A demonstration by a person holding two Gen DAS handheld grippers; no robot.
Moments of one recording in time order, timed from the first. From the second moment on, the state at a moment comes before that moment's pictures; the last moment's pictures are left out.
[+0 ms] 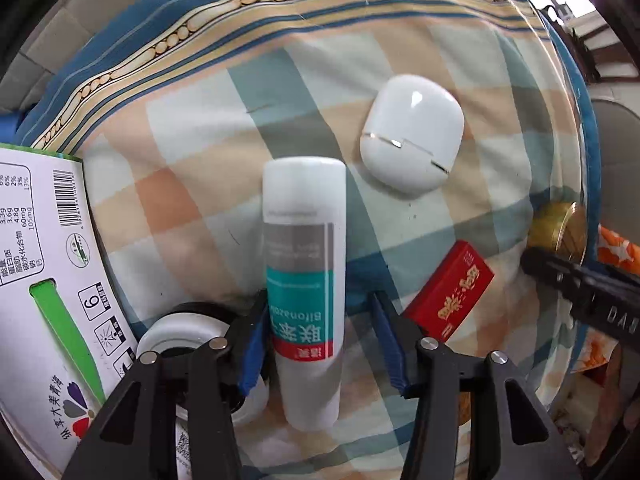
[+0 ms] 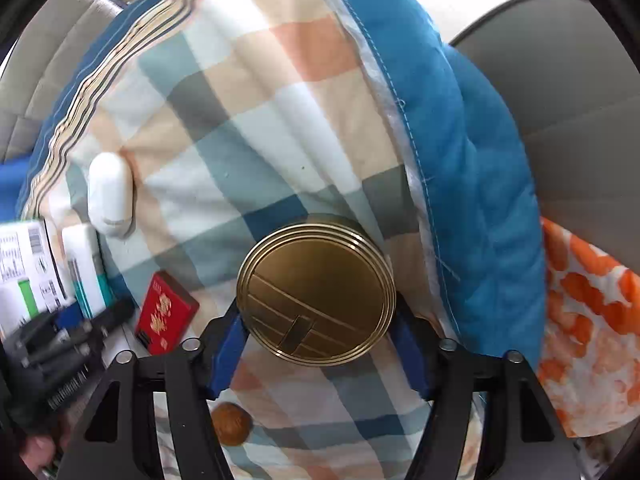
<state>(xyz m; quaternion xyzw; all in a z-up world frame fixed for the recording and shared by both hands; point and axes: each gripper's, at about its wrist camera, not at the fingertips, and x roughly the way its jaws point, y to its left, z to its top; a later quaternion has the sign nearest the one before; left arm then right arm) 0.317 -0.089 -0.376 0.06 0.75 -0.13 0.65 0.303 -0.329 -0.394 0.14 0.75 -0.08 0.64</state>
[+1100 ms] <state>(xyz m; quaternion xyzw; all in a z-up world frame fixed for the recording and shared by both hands) 0.310 -0.069 -0.295 0.04 0.68 -0.13 0.72 0.324 -0.350 -0.355 0.15 0.73 -0.05 0.67</state>
